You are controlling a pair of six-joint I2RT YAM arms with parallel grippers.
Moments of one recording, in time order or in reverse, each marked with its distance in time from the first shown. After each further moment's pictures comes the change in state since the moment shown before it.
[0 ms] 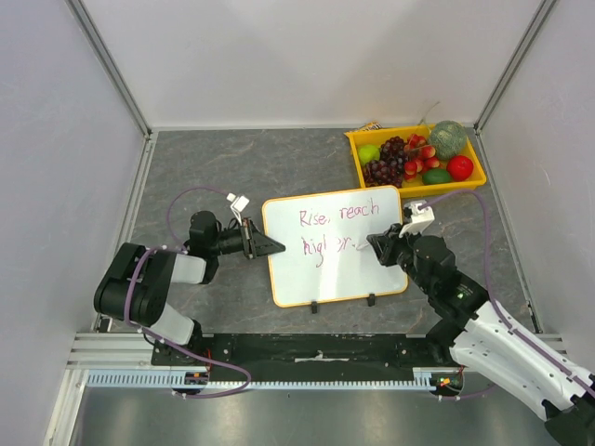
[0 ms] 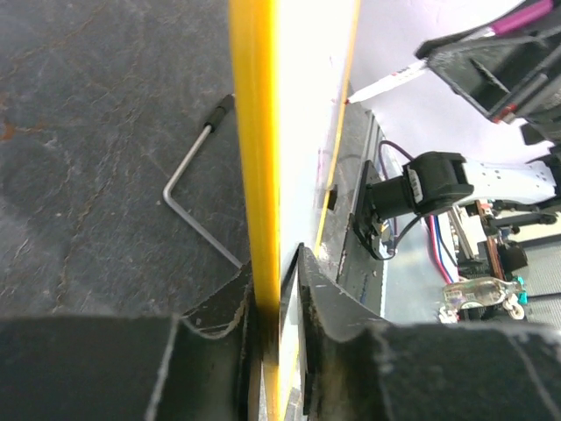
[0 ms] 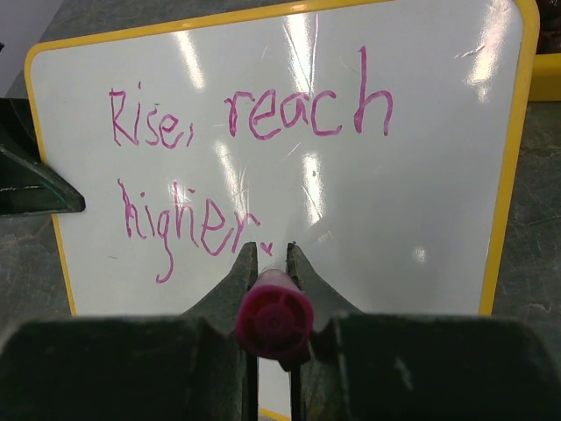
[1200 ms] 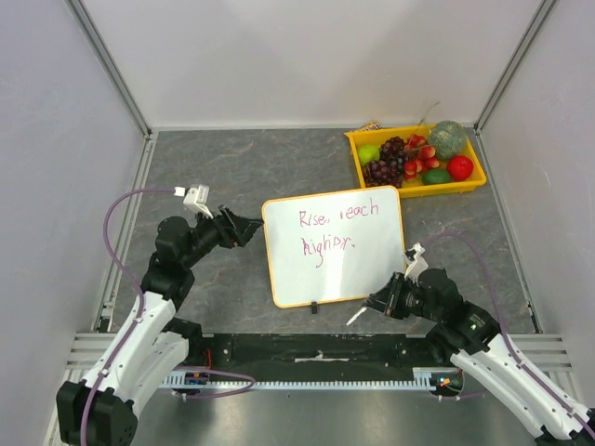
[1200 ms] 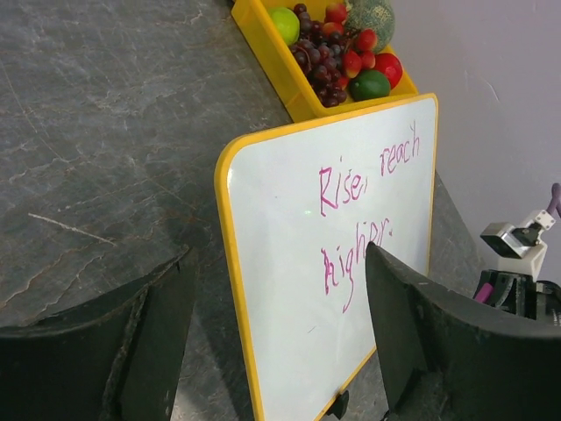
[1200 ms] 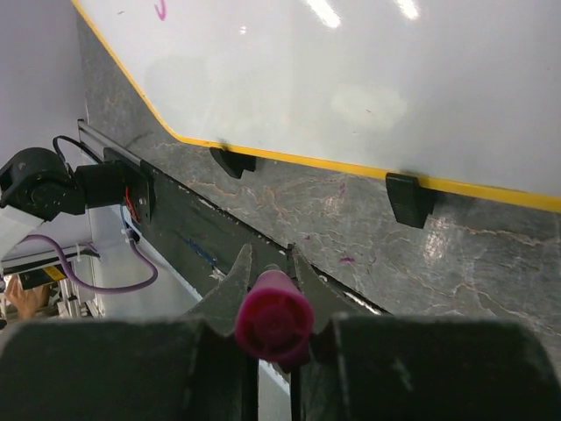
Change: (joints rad) left arm -0.022 -0.819 0.104 -0.864 -0.663 0.167; right arm 0.000 -0.402 -0.226 -0.452 -0.484 0.537
